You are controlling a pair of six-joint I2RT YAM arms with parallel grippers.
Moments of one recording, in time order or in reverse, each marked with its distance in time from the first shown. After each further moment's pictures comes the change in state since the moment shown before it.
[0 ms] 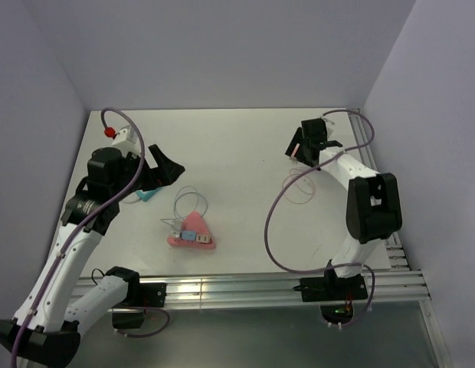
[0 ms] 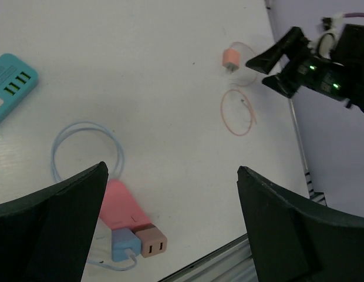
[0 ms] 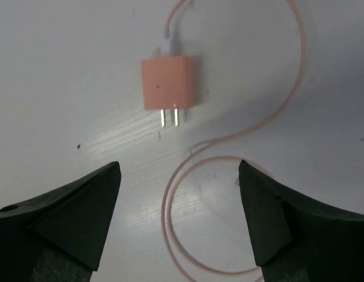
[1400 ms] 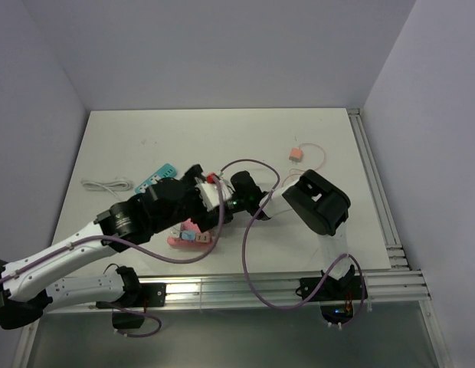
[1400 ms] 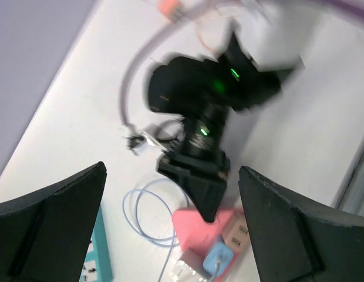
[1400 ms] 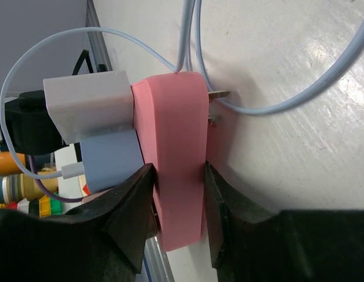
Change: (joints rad) left arm -0.775 0.077 0.000 0.037 -0.331 0.939; right arm 0.589 0.333 -0.263 0.884 -1.019 0.193
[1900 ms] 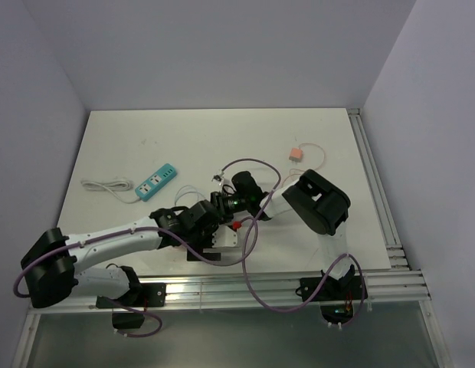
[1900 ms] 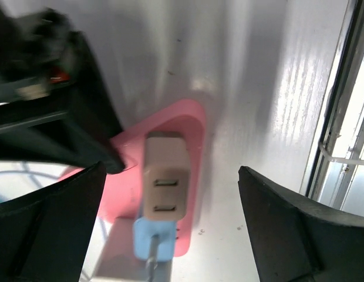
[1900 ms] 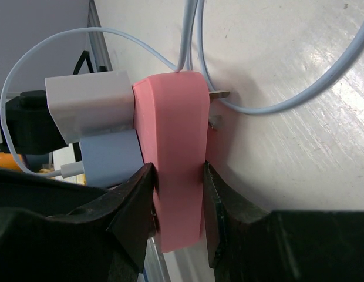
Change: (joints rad) left arm 0.040 0.291 -0.258 -0.095 0.143 0.237; right arm -0.006 0.001 -0.013 0.033 0.000 -0.002
